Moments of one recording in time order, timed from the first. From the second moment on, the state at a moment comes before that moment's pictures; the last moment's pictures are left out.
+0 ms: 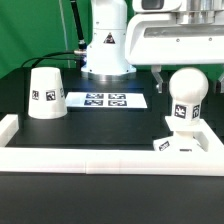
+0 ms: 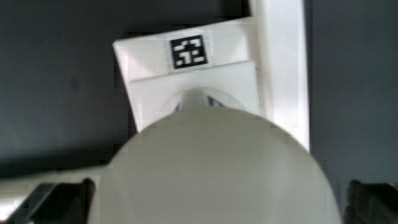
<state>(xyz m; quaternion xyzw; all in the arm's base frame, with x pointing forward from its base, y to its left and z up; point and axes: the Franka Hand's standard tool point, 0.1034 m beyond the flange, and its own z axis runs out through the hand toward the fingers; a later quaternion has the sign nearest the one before) 0.612 0.104 0.113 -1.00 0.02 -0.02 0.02</state>
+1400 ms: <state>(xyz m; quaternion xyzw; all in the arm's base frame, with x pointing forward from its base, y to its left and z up) 0.614 0.100 0.115 -0.94 -0.34 -0.02 0.00</state>
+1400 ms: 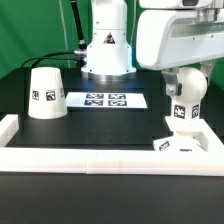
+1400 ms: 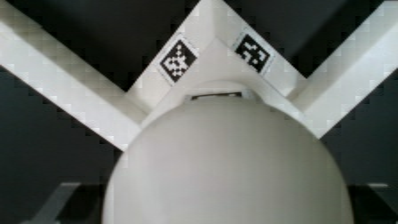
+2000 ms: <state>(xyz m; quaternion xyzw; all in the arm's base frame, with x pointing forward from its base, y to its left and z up) 0.615 0.099 0.116 -0.99 -0.16 -0.04 0.01</state>
